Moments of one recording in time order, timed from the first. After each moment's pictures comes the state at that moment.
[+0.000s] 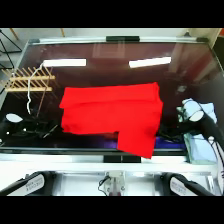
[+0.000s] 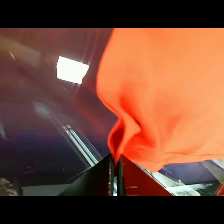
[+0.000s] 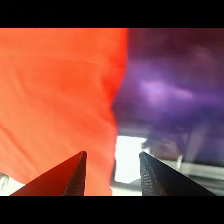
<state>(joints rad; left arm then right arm) 0.29 -1.18 0.60 0.89 -1.07 -1.31 -0.23 -1.22 0.64 -1.11 1.20 1.34</state>
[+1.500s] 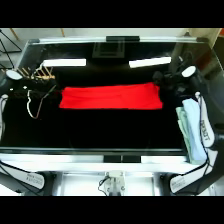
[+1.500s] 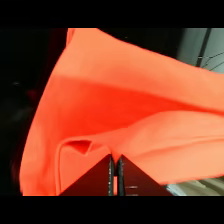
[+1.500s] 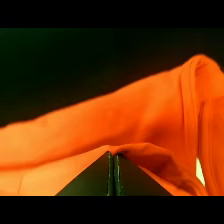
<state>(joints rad) 0.20 -1.76 1.51 0.89 -1.13 -1.44 -0.08 -1.79 1.56 -0.94 0.88 1.49</state>
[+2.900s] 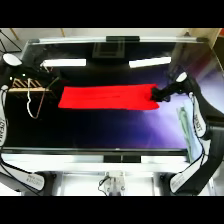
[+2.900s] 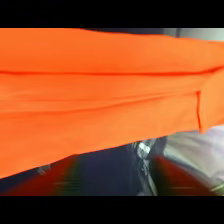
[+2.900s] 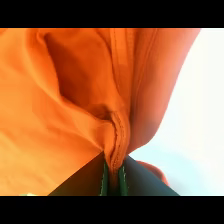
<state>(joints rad) 0.08 -1.74 1.74 0.89 -1.37 -1.47 -0.11 -1.92 1.62 -1.09 1.25 1.47</state>
